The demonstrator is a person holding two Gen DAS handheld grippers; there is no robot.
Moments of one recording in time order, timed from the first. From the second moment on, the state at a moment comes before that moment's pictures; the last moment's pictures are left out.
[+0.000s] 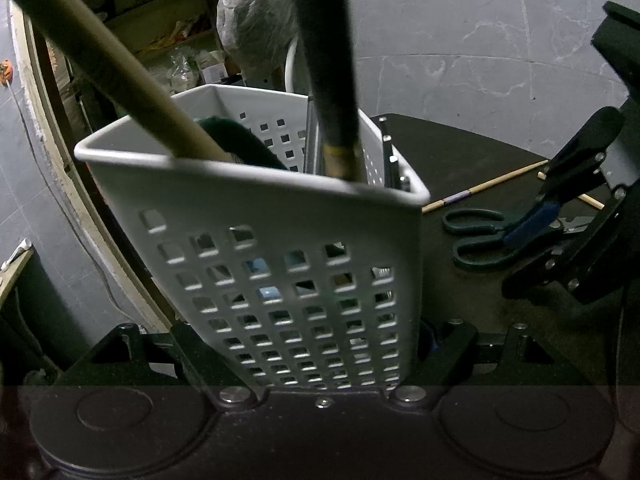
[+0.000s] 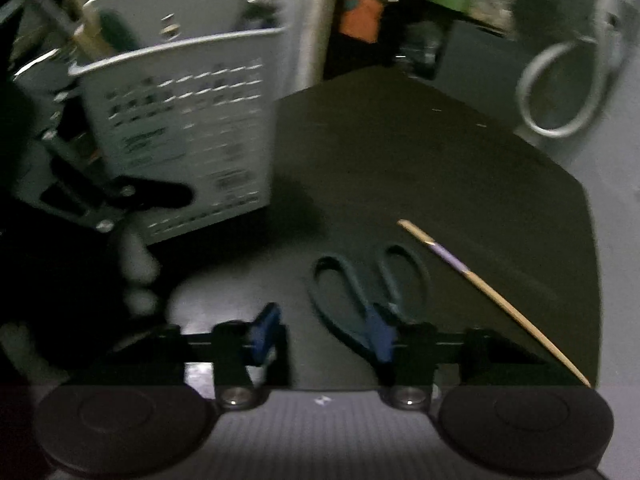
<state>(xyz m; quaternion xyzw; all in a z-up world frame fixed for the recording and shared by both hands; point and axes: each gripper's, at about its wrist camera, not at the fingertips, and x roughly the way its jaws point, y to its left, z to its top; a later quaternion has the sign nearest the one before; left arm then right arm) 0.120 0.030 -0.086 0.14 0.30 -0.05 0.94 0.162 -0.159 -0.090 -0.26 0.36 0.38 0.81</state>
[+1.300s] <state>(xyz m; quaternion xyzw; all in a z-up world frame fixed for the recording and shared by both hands) 0.119 0.025 -0.089 0.13 0.30 -0.04 0.94 0.265 -0.280 -0.066 0.22 0.43 0.38 0.79</state>
